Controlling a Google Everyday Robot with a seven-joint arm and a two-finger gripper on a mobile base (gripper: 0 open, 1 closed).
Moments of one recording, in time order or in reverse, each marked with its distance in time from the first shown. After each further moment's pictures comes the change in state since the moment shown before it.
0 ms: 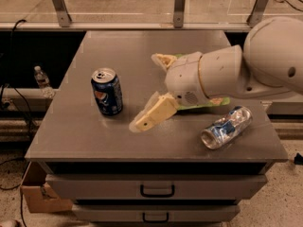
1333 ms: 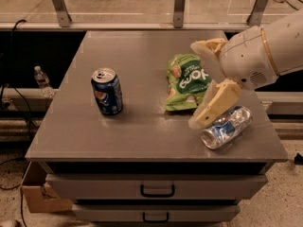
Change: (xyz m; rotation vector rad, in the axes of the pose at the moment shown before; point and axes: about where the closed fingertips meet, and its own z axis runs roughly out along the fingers) arm 0.023 -0.015 -0.102 -0.067 0.163 -0.091
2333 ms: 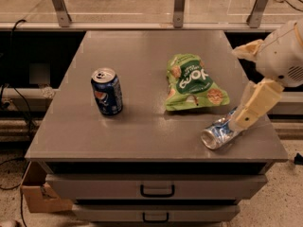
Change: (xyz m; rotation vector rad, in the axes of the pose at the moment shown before) arm 0.069 -0.007 -0.057 0.039 0.351 0.108
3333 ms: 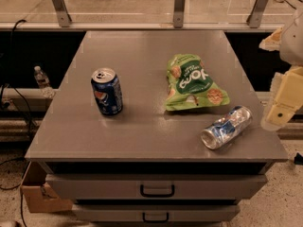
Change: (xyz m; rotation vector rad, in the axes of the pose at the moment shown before) arm 0.026 0.004 -0.051 0.009 0.317 0.019
